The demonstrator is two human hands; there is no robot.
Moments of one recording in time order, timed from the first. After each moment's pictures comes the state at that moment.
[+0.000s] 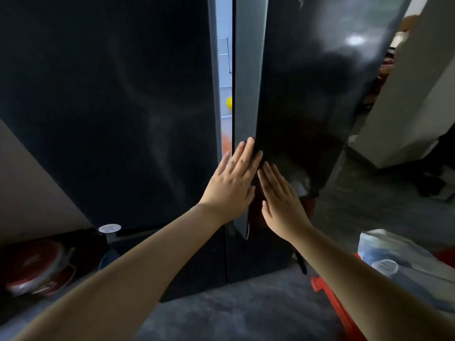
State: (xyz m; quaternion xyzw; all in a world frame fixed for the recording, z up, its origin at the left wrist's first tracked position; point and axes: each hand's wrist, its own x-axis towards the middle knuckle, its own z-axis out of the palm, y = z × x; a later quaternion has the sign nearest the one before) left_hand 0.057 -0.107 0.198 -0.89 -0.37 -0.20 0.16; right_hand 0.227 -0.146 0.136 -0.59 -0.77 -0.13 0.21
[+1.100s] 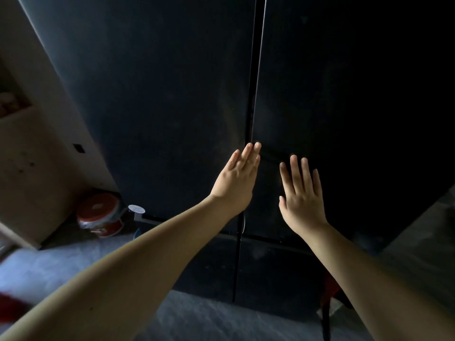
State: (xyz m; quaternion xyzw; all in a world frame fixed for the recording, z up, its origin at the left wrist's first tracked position) left_hand 0.086 -0.028 0.214 -0.76 -0.59 -0.01 0.28; right_hand 0.271 0.003 0.153 -0.51 -0.80 -0.24 0.18
